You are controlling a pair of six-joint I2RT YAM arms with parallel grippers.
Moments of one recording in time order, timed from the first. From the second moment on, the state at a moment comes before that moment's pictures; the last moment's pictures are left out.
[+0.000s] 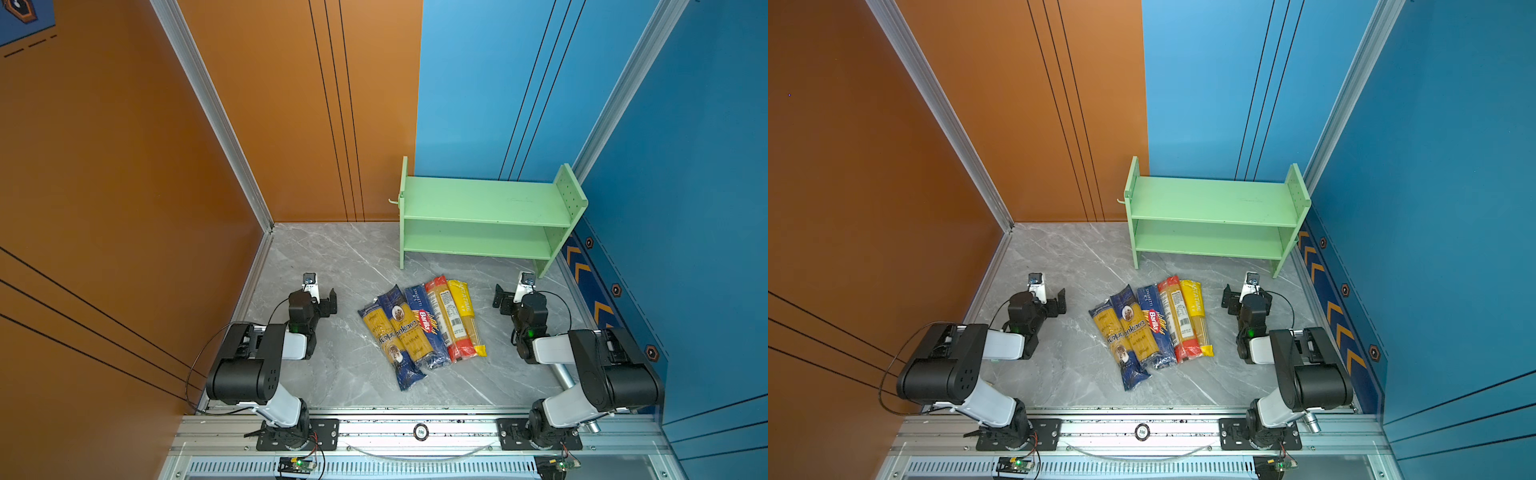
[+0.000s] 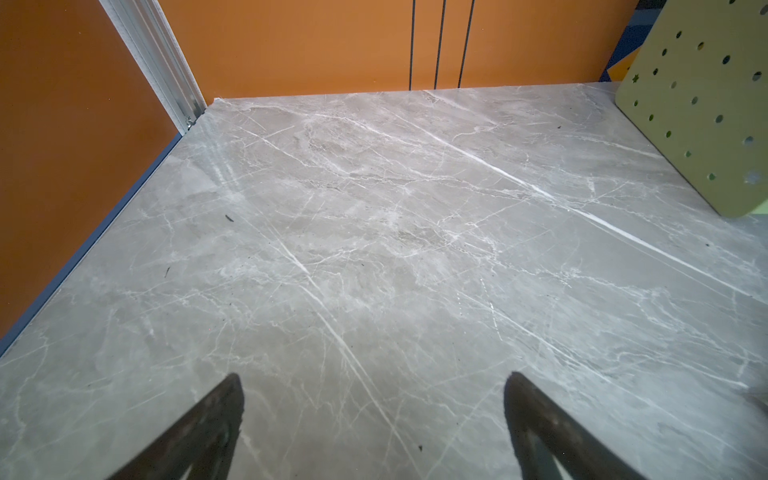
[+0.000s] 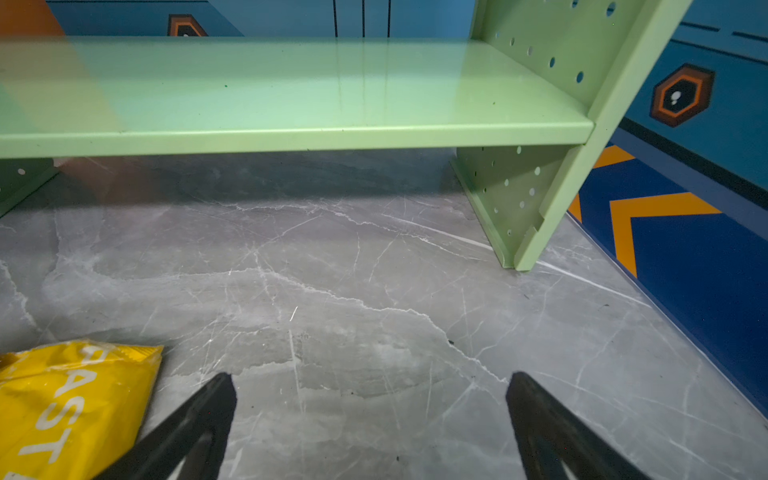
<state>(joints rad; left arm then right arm) -0.01 1.58 0.36 0.84 -0.05 0.01 0.06 1.53 0.31 0.90 0.22 0.06</state>
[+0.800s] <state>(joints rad) -0.01 1.41 0.32 0.83 0.01 0.04 0.03 1.27 0.35 0.62 0.13 0.06</state>
